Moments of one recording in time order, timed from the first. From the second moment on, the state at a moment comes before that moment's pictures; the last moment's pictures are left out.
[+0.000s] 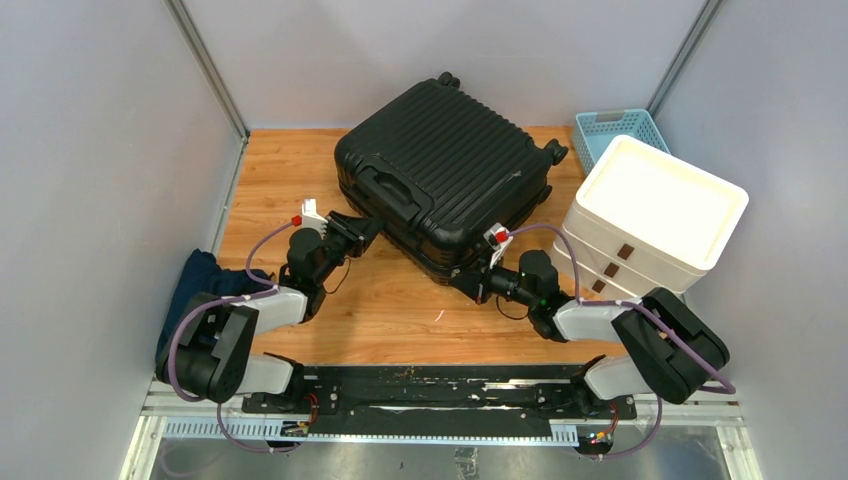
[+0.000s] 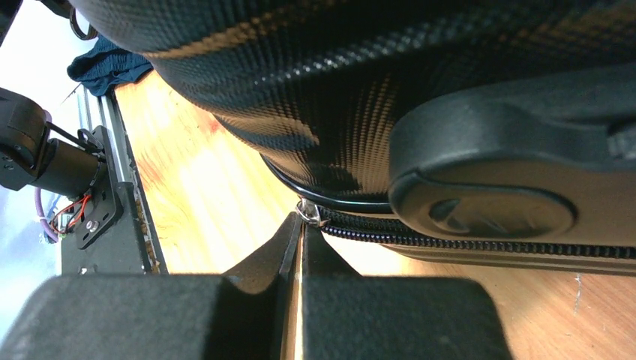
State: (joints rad) left arm -0.30 1.33 0.34 0.93 0.21 -1.30; right arm 0.62 1.37 0.30 0.88 -0.46 0.37
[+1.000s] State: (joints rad) left arm -0.30 1.36 0.38 0.91 0.14 -1.28; right arm 0.87 1.44 0.58 0.52 -0.24 0.10
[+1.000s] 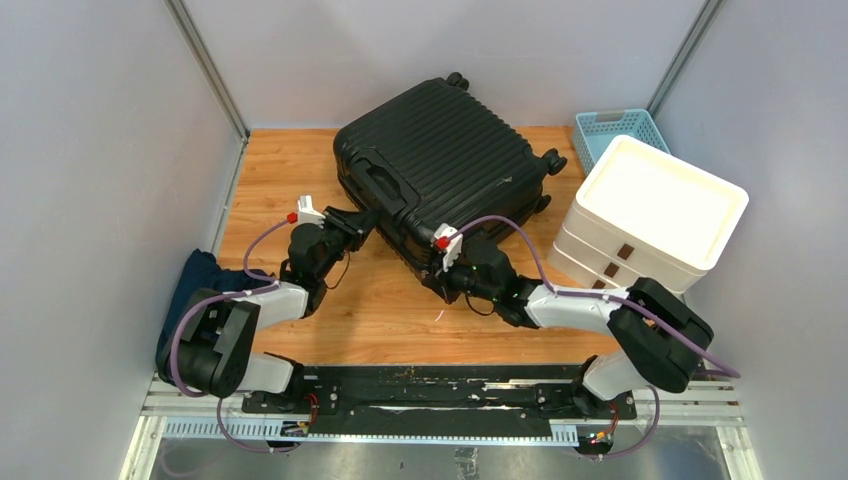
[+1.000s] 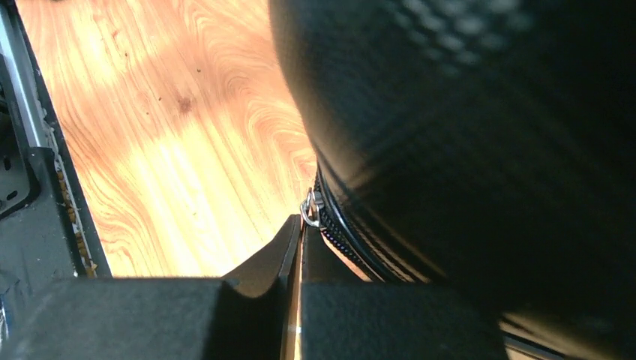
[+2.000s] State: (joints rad) left arm -0.35 1.19 0.44 0.77 0.47 -1.07; right arm 0.95 1.37 1.26 -0.79 -0.76 -0.78
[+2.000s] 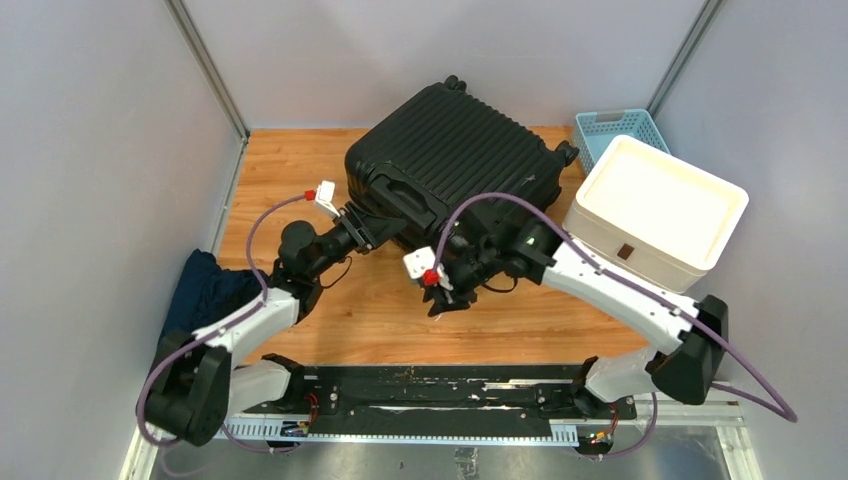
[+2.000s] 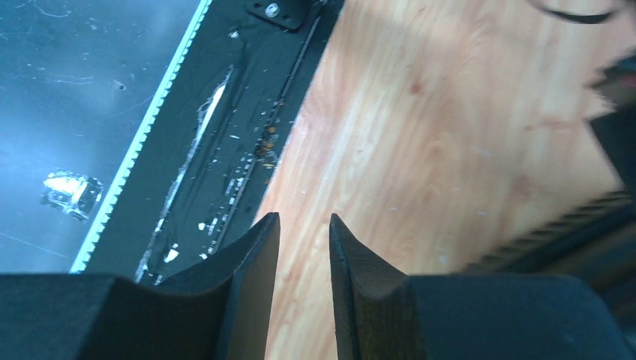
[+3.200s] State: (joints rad) left arm -0.34 0.07 0.09 -0.01 0.32 -0.74; right arm 0.79 2.04 2.22 -1.03 -0.30 -0.43
